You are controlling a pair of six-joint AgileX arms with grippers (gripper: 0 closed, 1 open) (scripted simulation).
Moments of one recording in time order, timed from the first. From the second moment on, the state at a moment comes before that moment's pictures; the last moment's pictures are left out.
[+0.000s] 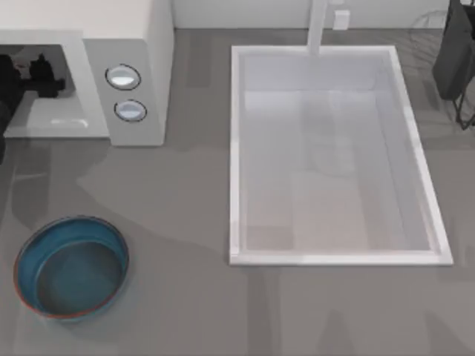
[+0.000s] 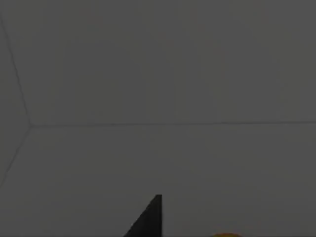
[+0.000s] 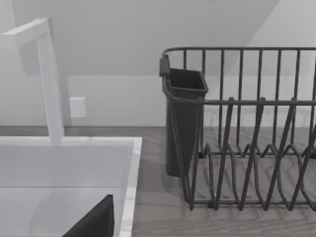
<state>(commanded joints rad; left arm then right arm) 0.14 2.53 1.36 0.95 0.18 0.06 0.00 0.00 0.00 0.00 0.00 0.00</state>
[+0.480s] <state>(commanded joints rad) 0.19 2.32 0.82 1.26 0.22 0.07 0.00 0.00 0.00 0.00 0.00 0.00</state>
